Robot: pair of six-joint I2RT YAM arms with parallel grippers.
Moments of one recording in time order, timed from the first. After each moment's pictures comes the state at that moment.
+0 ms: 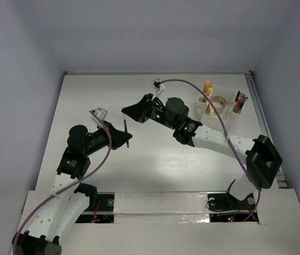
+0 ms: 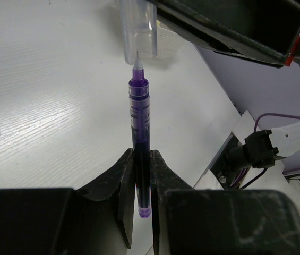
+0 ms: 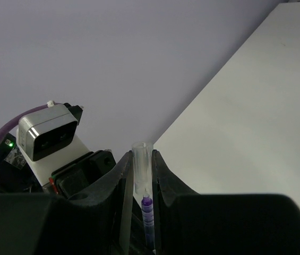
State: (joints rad) left arm -0.27 0.63 0.53 -0.08 0.64 -0.53; right arm 0.90 1.58 1.17 0.52 -0.14 0.75
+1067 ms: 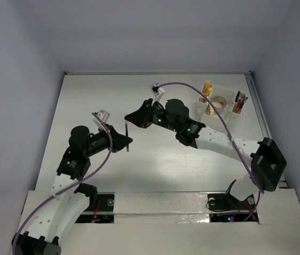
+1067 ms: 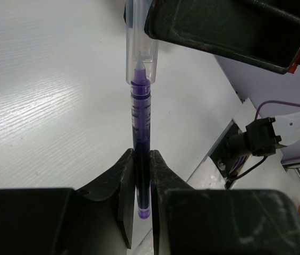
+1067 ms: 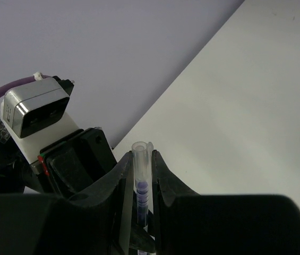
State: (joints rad) left arm -0.27 0.62 0.53 -0.16 0.64 -0.51; right arm 0.91 1.54 1.14 0.38 -0.21 0.68
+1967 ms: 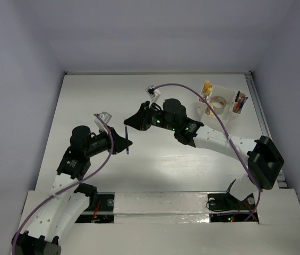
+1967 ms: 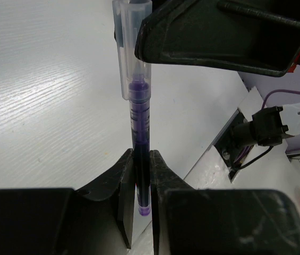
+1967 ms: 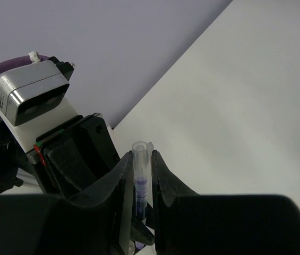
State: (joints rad) left arm -0.27 0.62 0.53 -0.22 0.65 -0.47; right arm 0.90 1.57 1.16 0.32 -0.31 0.65
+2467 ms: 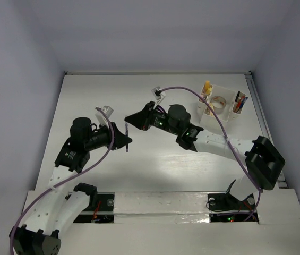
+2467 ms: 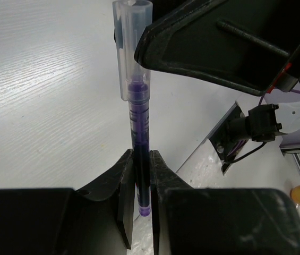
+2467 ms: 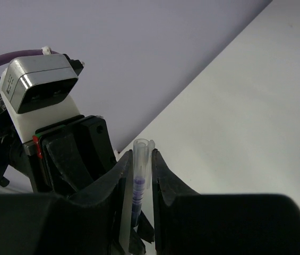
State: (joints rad) left arm -0.27 0.72 0.69 -0.38 0.65 -0.44; right arm 0.91 1.56 1.05 0.55 -0.26 0.69
